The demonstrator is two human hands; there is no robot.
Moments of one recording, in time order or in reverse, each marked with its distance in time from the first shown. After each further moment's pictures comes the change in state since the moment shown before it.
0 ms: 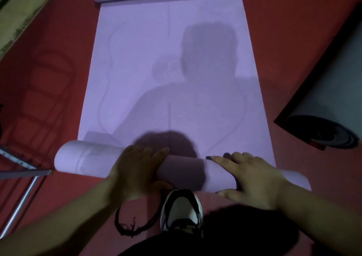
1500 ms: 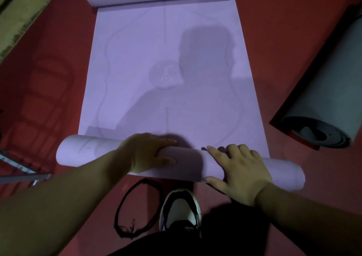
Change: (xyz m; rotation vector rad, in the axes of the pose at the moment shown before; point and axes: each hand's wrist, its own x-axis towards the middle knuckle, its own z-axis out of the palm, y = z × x) left_hand 0.064 -0.025 -0.023 -0.234 -0.413 -0.030; right_hand 0.012 -0.025 0.008 -0.117 0.301 0.203
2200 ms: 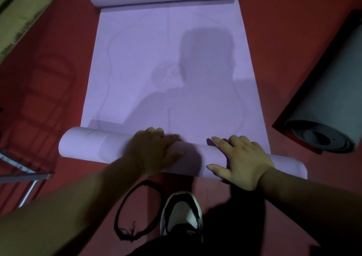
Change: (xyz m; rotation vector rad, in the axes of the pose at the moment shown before) left_hand 0.007 0.013 0.013 0.174 0.360 -0.058; right_hand 0.034 0.013 -0.021 0.018 -0.142 -0.008
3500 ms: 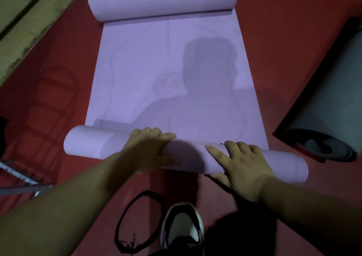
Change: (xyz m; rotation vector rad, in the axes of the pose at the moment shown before) left_hand 0.015 -0.020 -0.024 -0.043 -0.111 -0.047; right_hand 0.006 0.002 0.006 -0.139 0.113 -0.076
